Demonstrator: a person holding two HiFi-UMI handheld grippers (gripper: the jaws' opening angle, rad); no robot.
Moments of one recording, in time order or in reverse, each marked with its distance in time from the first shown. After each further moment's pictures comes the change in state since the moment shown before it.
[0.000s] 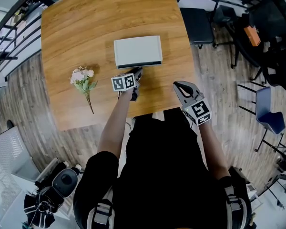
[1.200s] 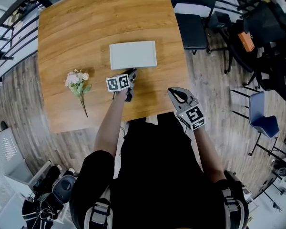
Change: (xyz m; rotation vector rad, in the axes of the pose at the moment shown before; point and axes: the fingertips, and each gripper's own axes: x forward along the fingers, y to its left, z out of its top) left arm 0.007 0.004 0.016 -0.031 -0.030 -0.003; right arm -0.008 0.006 0.001 -0.010 0.009 0.017
